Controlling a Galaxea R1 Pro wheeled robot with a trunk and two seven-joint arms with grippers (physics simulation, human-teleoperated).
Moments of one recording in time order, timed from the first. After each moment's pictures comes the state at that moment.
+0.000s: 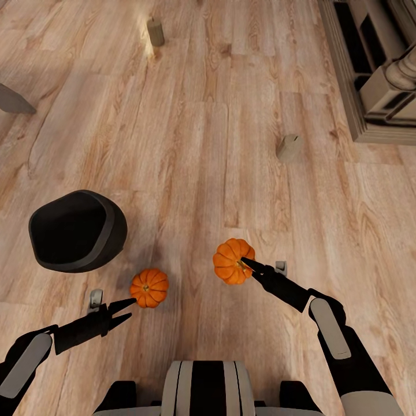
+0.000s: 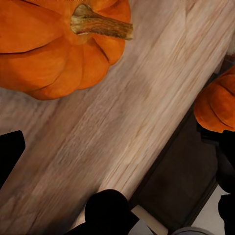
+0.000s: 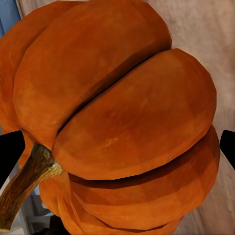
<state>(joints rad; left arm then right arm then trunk) -0.34 0.37 0.05 -1.11 1.00 0.91 -0.67 -0.48 -0.06 -0.08 -1.28 -0.90 0.78 0.49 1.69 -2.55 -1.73</state>
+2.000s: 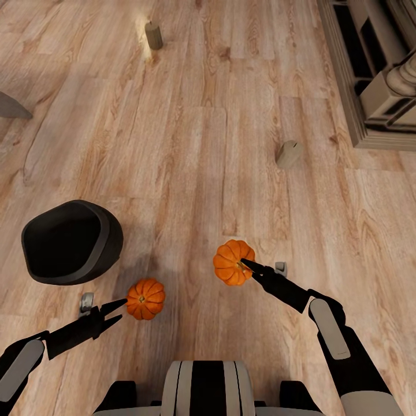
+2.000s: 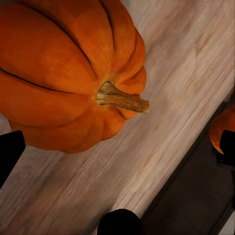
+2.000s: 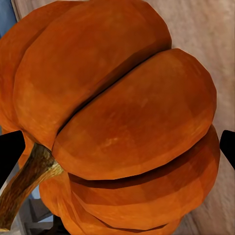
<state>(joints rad) -0.34 0.39 0.09 -1.03 1.00 0.83 -0.66 -0.48 -0.06 -0.08 -1.27 -0.89 0.78 0.49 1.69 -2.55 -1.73</state>
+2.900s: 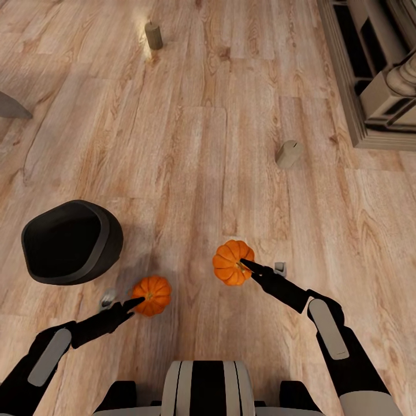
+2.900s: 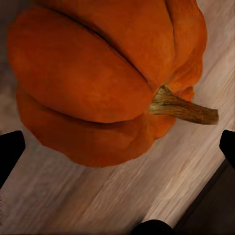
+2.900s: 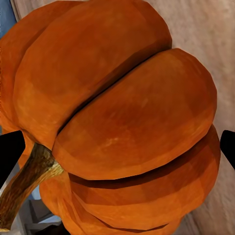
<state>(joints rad) -0.40 0.27 0.08 -1.03 0.87 0.78 -0.50 -0.48 -0.05 -0.07 -1.27 -0.89 0.77 0.48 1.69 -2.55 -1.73</state>
